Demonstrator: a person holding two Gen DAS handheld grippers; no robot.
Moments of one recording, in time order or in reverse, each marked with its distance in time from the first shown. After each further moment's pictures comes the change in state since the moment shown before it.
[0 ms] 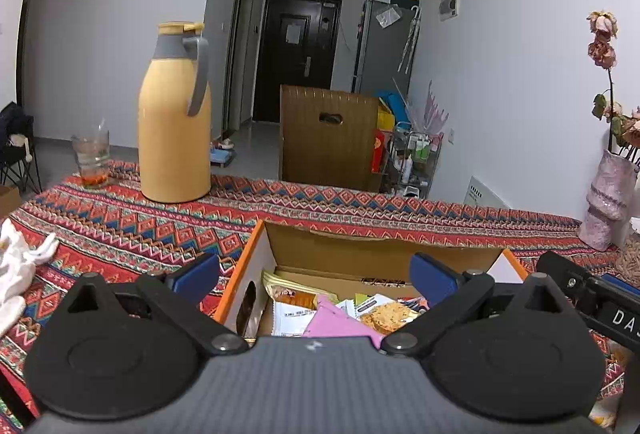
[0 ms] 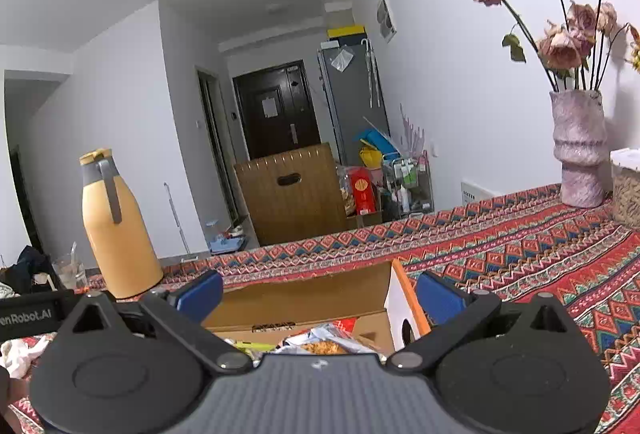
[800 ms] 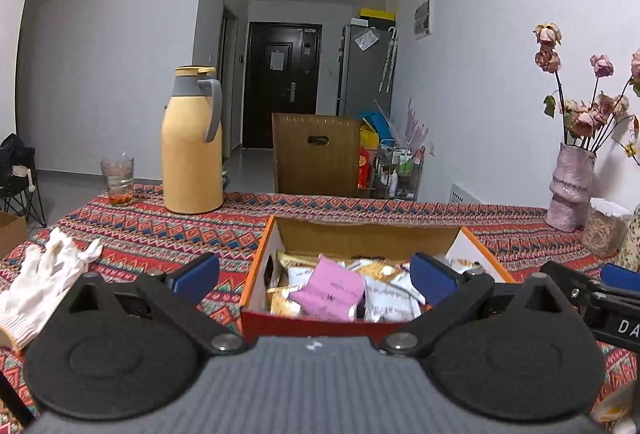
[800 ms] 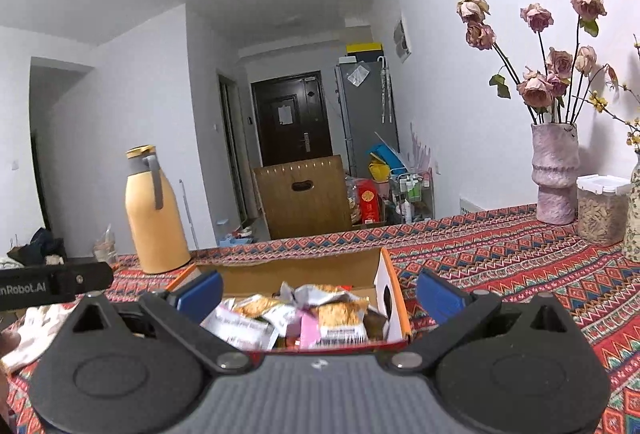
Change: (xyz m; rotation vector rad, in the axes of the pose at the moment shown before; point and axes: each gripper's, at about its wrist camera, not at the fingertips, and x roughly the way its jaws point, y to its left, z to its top) left arm -0.126 0.011 -0.037 0.064 -0.071 -0.030; right arm -0.135 0.010 -0.024 -0.076 -0.013 0.029
